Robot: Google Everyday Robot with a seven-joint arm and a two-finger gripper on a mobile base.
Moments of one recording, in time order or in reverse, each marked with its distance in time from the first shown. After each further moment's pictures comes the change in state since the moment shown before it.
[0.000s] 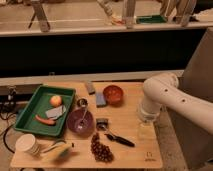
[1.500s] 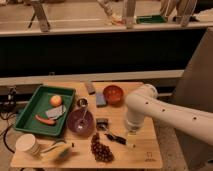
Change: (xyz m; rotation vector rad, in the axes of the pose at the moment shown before) arm -0.047 0.015 0.062 -0.024 0.021 -0.049
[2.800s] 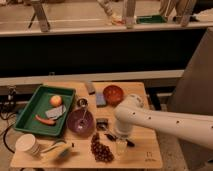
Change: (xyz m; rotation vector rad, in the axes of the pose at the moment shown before) arm -0.034 0.006 0.053 -0.001 -0.012 -0.053
